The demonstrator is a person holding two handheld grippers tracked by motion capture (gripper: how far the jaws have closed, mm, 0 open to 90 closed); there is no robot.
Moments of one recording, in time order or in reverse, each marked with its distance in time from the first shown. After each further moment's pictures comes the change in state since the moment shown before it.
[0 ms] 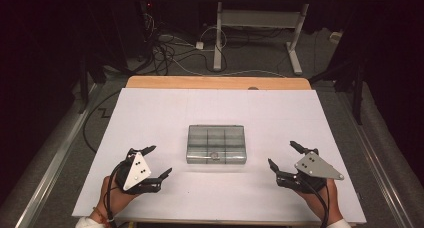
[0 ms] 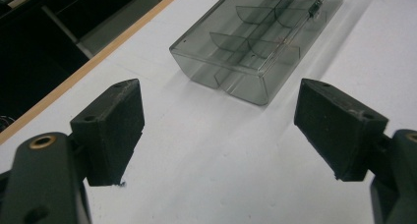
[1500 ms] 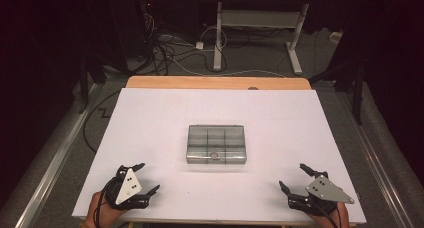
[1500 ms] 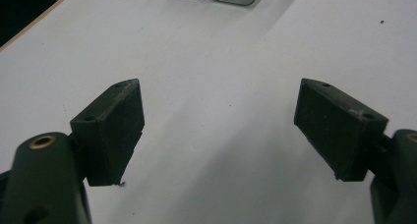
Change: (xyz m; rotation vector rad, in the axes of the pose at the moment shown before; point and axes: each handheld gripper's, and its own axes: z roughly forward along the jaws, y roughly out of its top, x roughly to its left) left arm -0.010 -0.054 -0.009 0.120 -0.023 -0.021; right arm 0.004 -0.061 -0.027 0.068 0.012 0.028
